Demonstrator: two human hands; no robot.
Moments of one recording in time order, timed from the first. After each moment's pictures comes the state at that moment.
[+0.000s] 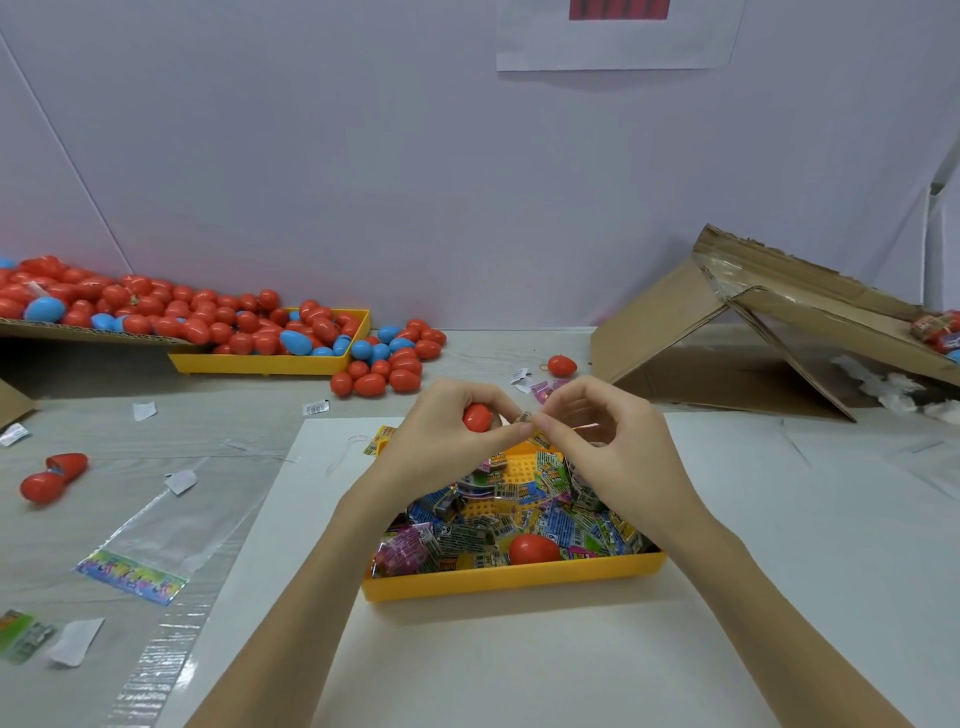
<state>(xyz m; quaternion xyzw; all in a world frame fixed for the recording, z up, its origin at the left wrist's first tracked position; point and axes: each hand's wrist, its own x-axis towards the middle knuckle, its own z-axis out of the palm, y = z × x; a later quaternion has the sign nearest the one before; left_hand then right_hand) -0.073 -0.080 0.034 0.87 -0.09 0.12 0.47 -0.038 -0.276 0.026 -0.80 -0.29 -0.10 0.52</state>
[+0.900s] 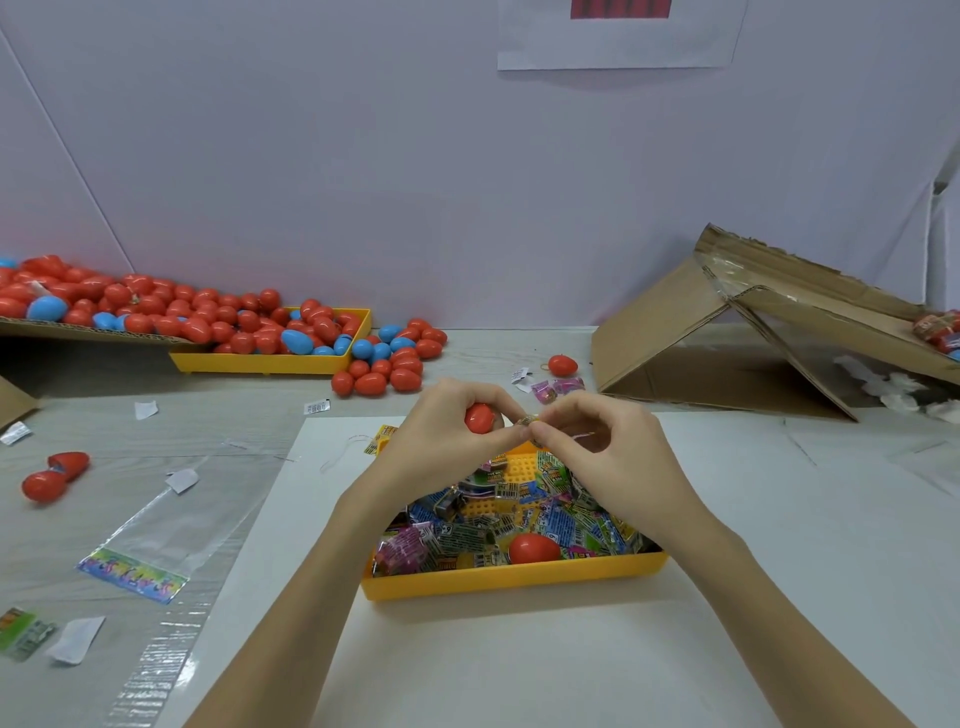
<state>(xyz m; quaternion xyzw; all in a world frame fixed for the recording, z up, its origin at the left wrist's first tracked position) -0.071 -0.078 0.033 0.88 -0.11 0.12 0.45 -0.038 -0.277 0.025 -0.82 -0.28 -0.06 0.49</state>
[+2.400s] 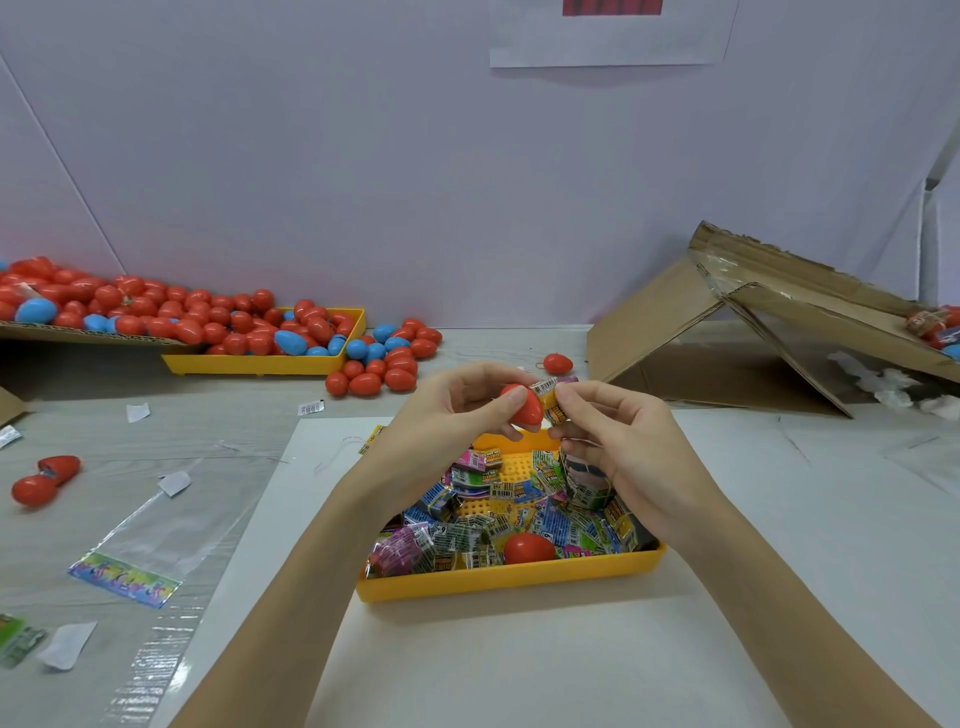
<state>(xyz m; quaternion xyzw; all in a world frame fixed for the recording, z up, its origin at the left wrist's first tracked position) -0.079 -0.086 0.044 0.75 -0.10 0.06 0.65 -0.034 -0.283 0.029 -0.69 -0.14 0.10 0.71</state>
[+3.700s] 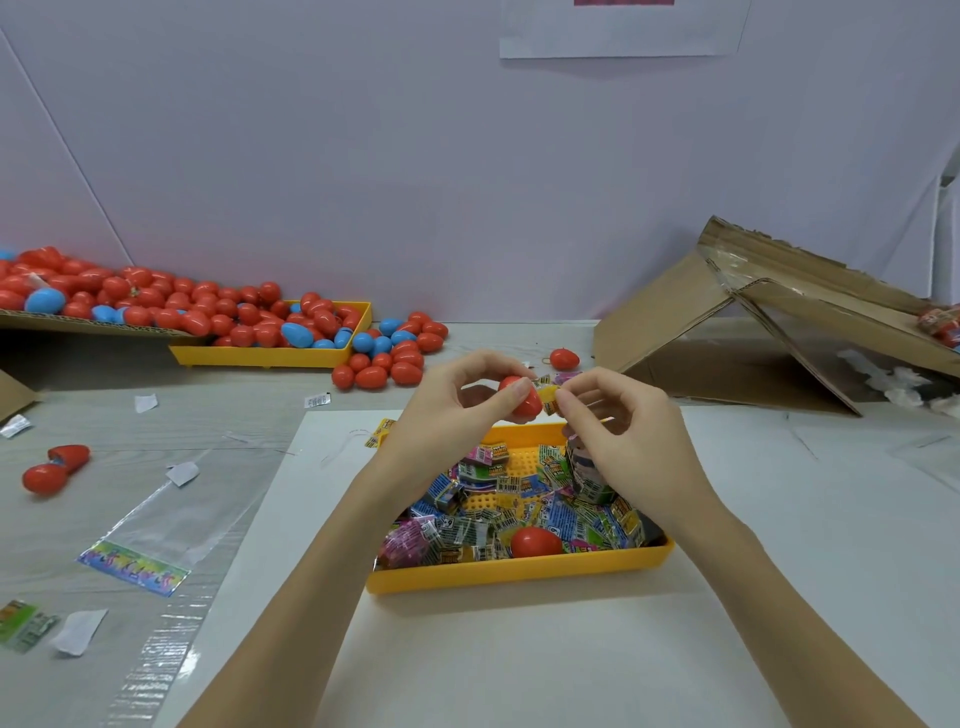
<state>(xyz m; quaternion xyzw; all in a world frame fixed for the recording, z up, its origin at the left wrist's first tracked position) -0.075 -0.088 0.039 0.77 -0.07 0.12 0.62 -0.034 -0.281 0.027 -0.82 -0.26 -0.11 0.50</state>
